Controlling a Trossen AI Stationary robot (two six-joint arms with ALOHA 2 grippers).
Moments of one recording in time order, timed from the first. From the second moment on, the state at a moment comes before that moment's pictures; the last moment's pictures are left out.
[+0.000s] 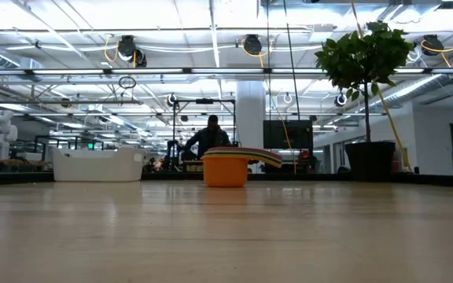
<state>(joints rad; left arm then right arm) -0.18 1.17 1.14 -0.15 -0.39 0.00 0.10 1.12 1.05 -0.10 0.26 0.11</state>
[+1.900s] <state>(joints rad) -0.25 1.06 1.14 -0.17 -0.45 1.17 0.21 1.28 0.73 0.87 0.29 1.89</state>
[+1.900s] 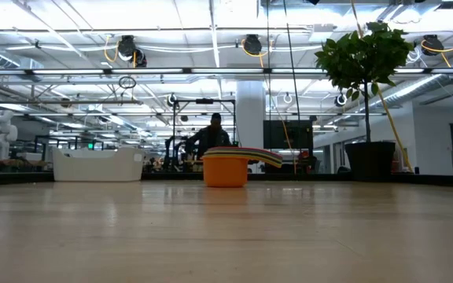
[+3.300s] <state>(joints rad) -0.25 1.14 1.14 -0.08 -0.46 0.98 0.16 1.30 0.73 1.00 0.26 1.71</state>
